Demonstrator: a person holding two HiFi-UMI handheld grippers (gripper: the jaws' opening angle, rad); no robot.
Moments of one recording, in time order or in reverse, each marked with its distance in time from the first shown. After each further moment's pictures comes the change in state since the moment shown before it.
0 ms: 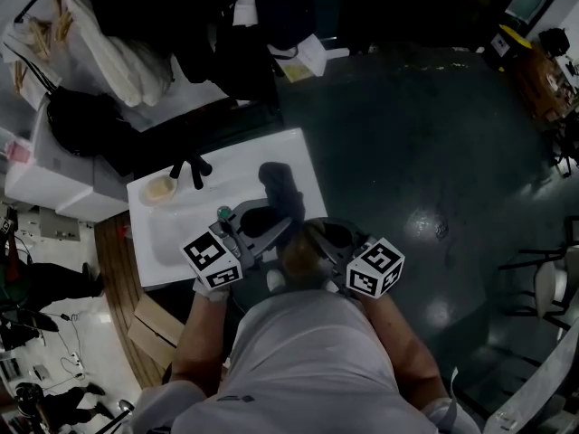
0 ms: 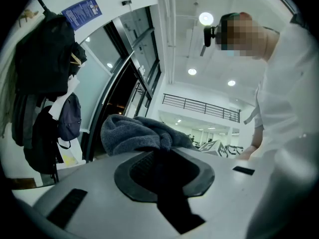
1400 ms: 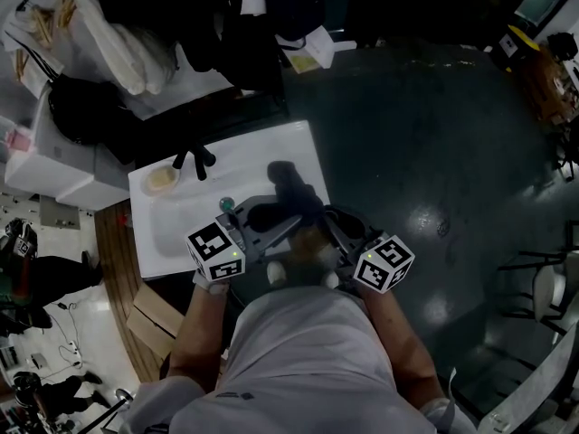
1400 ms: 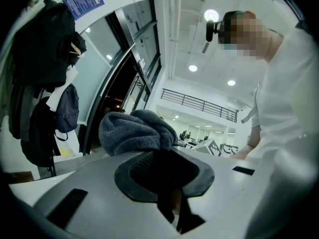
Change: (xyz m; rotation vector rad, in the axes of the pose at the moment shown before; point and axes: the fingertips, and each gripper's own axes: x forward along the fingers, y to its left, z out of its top) left arm 0.002 -0.002 -0.015 -0.043 0.067 -0.040; right arm -0.009 -0.028 0.005 0.092 -0.099 -0.092
